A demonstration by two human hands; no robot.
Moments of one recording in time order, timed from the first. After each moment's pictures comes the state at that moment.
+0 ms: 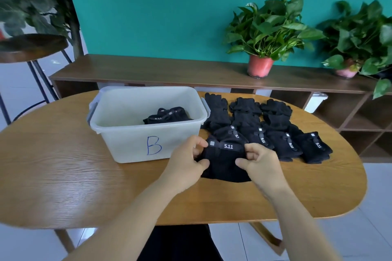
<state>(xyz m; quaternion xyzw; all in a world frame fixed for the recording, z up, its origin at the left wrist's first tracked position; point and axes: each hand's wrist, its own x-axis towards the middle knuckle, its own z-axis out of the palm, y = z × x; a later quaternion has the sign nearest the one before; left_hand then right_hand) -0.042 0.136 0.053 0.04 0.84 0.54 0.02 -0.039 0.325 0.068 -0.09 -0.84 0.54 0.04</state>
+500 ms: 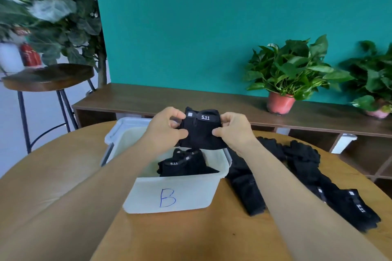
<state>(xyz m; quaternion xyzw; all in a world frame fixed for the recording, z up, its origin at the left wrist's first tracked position) -0.143 0.043 0.173 -0.03 0.82 0.57 -0.09 -0.199 0.219 0.173 0.04 -0.87 0.49 0.04</state>
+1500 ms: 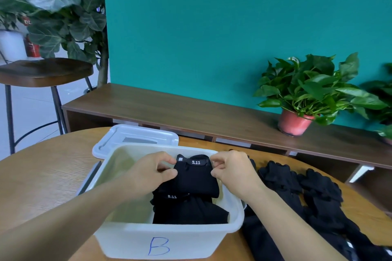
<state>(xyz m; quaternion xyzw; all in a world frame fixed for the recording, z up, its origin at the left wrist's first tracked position) -0.202 -0.007 0.097 -0.03 0.87 0.50 0.03 -0.249 0.208 0.126 0.16 -0.96 0.23 0.03</state>
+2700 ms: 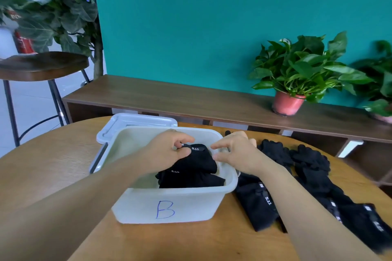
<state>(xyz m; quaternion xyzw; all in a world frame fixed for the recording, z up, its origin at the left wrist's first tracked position) -0.186 0.024 0.124 0.09 0.93 0.36 -0.03 -0.234 0.240 0.127 0.19 -0.96 0.22 -0.03</state>
